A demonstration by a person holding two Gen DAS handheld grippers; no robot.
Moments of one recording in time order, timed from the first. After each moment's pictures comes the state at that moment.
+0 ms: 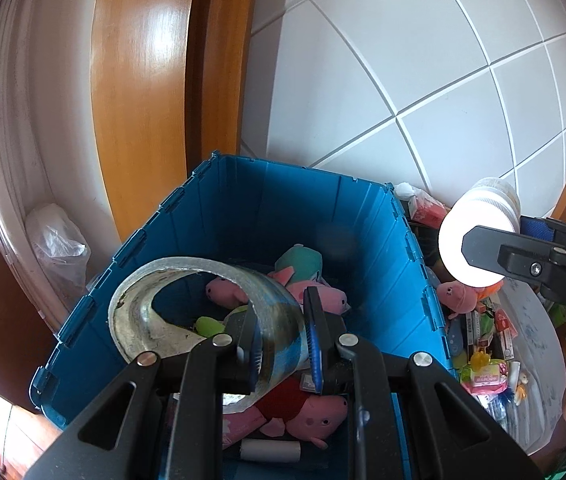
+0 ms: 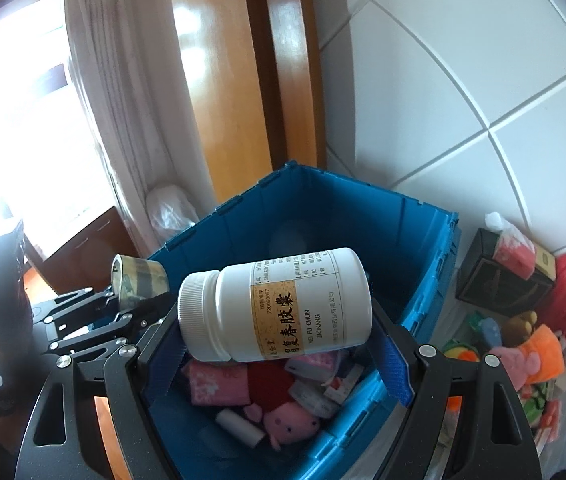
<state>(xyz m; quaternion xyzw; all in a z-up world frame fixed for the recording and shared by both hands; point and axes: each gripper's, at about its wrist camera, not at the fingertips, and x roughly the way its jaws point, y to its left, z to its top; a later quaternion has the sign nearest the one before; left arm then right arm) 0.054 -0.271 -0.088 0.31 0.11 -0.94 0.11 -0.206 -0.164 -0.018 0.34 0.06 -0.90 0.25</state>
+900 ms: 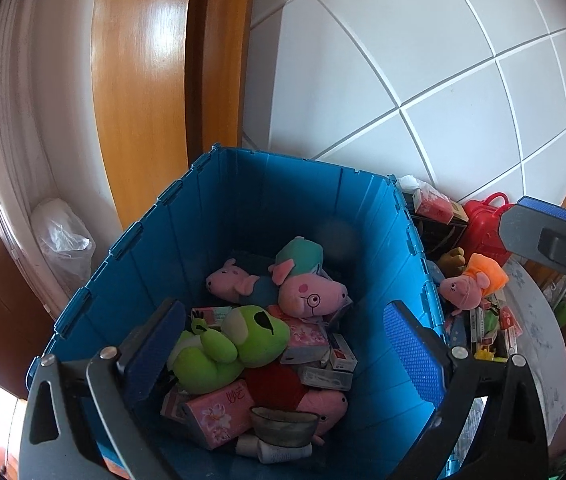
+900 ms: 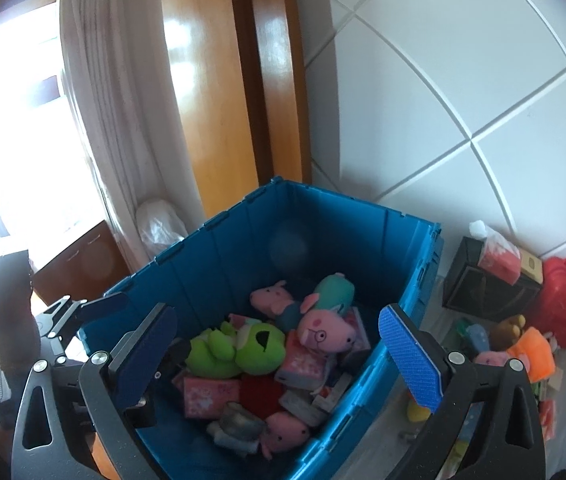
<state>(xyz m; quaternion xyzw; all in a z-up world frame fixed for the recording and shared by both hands) 0.047 -0.252 -0.092 0.33 0.10 -0.93 0.13 -0.199 -0.148 -0.006 0.32 0.05 -0.92 0.22</state>
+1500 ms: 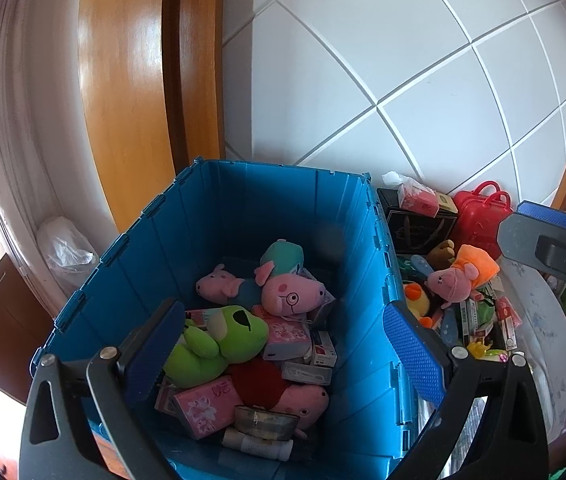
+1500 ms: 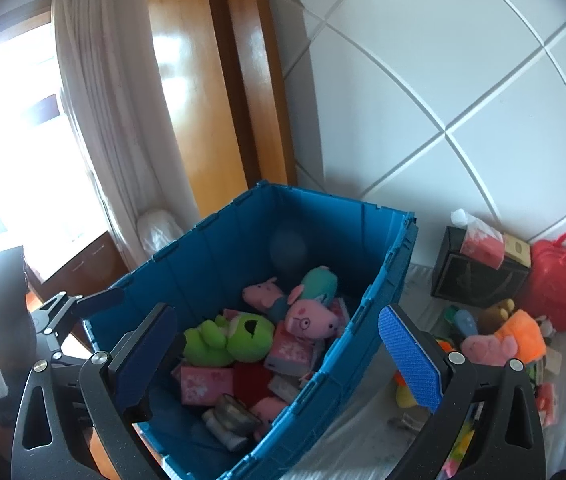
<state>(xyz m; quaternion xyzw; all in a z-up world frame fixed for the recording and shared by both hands) 0.052 -0.190 -0.071 0.32 0.07 -0.94 0.13 -0.171 -0.087 0.000 0.31 0.02 -0.93 0.21</state>
